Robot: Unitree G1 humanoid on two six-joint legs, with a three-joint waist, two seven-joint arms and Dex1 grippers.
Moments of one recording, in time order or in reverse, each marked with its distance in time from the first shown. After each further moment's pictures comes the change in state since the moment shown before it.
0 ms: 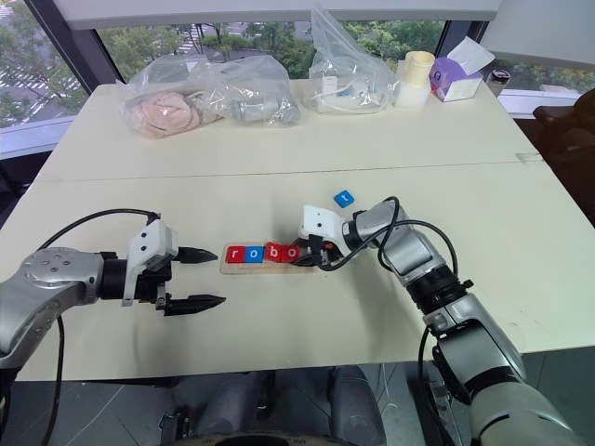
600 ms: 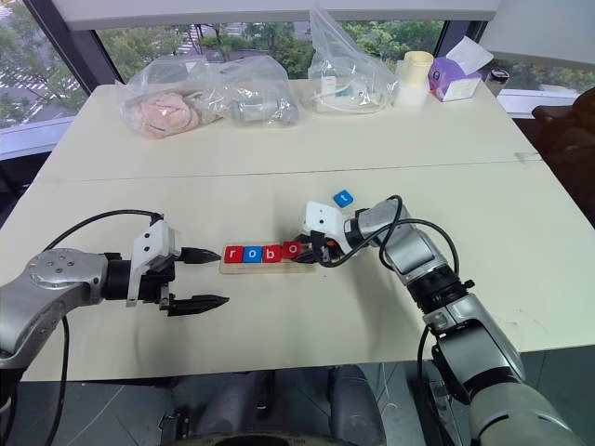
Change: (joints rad) left arm -0.002 -0.021 -0.004 0.000 0.009 0.000 0.001; right arm 0.002 0.011 -0.024 0.000 0.000 0.011 0.001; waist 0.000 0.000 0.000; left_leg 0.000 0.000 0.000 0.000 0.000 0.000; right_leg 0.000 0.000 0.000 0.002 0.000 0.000
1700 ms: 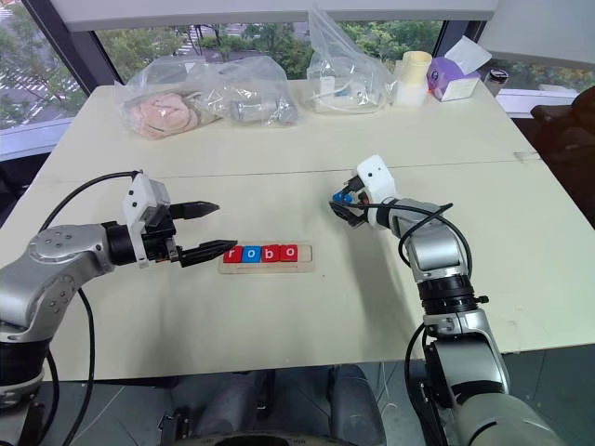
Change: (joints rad) left arm -0.162 -0.186 0.082 0.101 -0.042 0.002 0.168; right arm 0.077 0.114 -0.367 -0.071 0.002 0.395 -0.653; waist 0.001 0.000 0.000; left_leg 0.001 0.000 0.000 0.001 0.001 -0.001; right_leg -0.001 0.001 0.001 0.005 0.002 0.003
